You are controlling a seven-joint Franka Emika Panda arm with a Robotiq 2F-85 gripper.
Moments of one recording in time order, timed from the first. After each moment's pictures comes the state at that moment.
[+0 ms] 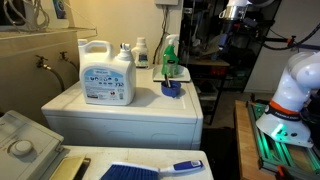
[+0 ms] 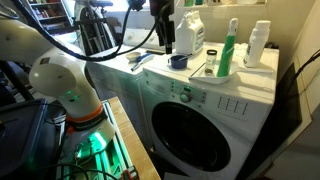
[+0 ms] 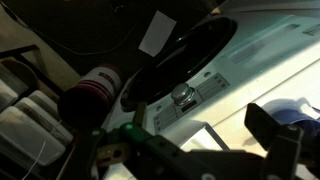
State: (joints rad) arm -0.16 -0.77 -0.09 -2.59 -0.03 1.87 0.04
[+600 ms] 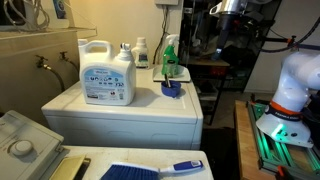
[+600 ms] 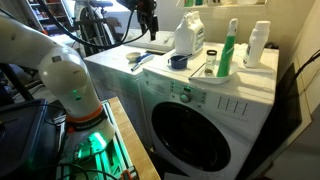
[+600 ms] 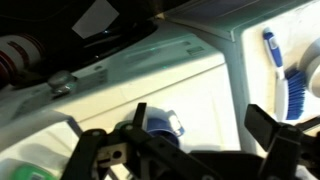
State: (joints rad) arm 0.11 -0.74 0.09 -2.56 0.25 1.94 0.04
